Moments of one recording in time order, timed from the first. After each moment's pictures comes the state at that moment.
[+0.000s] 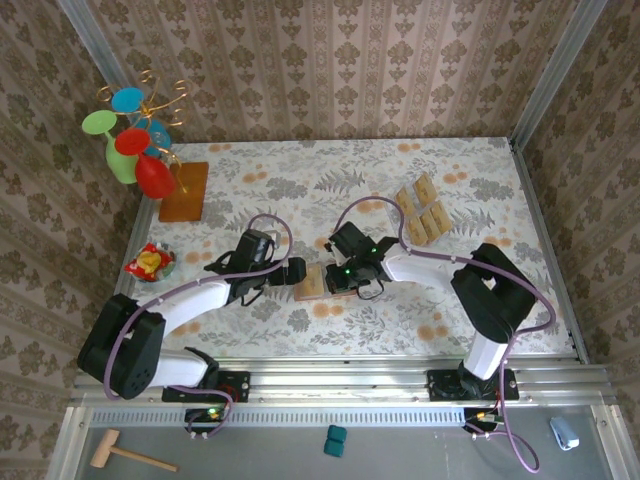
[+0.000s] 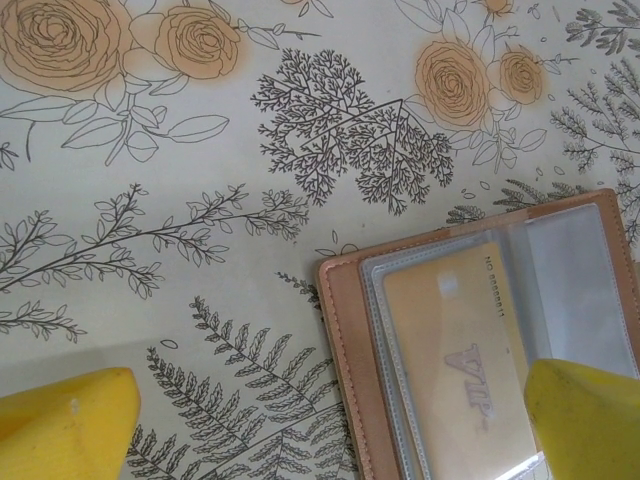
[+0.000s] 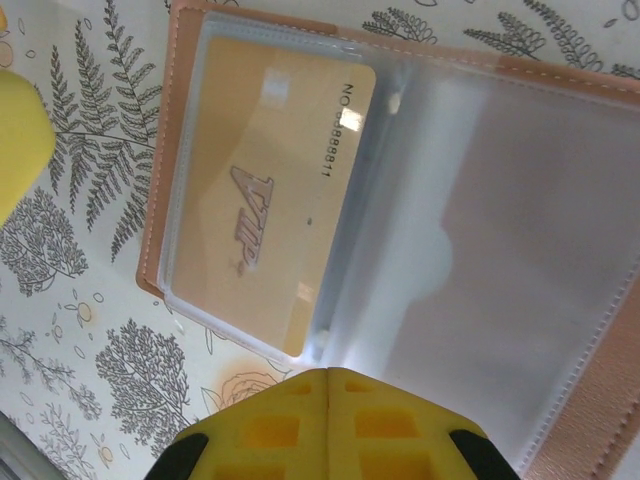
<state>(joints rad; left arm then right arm) -0.57 1.32 0.58 -0.14 0.12 -0.50 0.75 1.75 1.04 -0.38 -0.24 0.52</state>
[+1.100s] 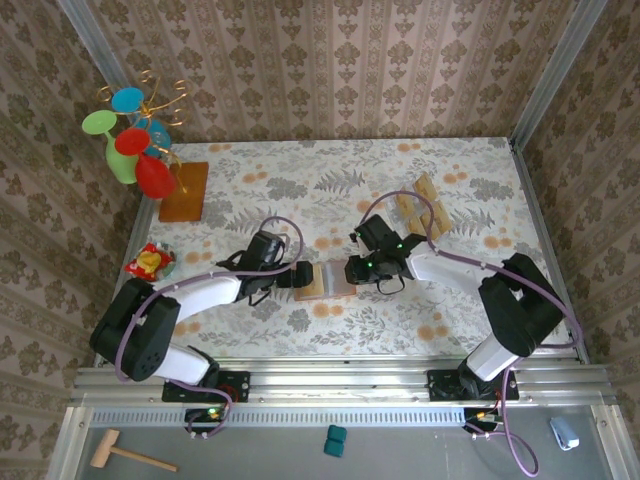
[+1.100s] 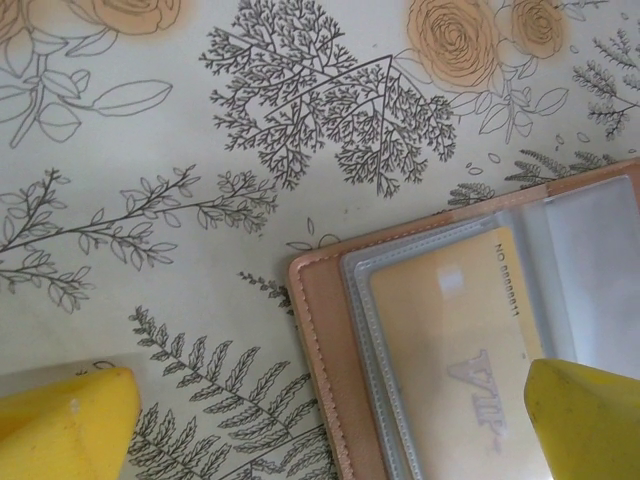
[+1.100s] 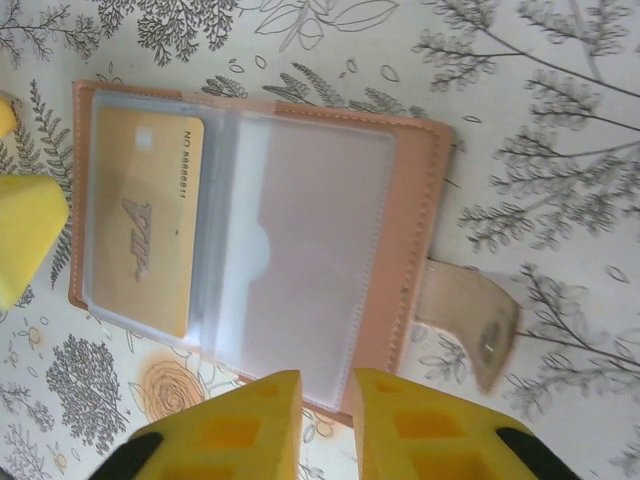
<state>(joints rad) -0.62 1.43 0.61 -0.10 0.11 -0.50 0.63 1.58 0.93 -0.42 -0.19 0.50</state>
